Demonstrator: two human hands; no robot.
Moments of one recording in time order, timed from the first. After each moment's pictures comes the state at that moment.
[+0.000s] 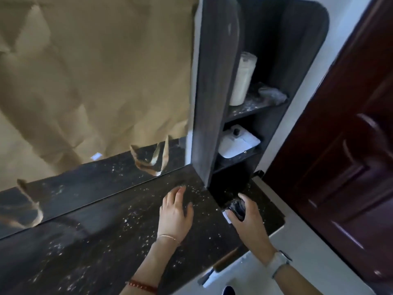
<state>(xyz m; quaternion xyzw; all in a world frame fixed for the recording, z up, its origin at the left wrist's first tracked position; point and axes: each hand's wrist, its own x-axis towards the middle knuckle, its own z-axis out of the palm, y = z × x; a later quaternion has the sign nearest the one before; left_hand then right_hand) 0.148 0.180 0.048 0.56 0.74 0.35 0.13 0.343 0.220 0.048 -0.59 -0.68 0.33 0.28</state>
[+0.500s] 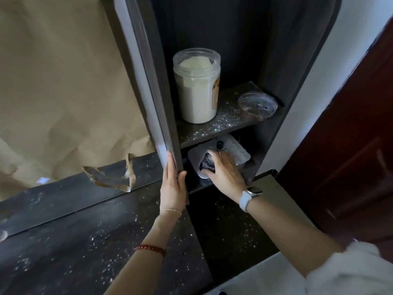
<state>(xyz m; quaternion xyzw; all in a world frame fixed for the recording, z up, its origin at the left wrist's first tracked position) 0.213 0.356 0.068 0.47 0.74 0.47 0.10 0.339 0.449 0.091 -0.42 -0.87 0.19 0.20</state>
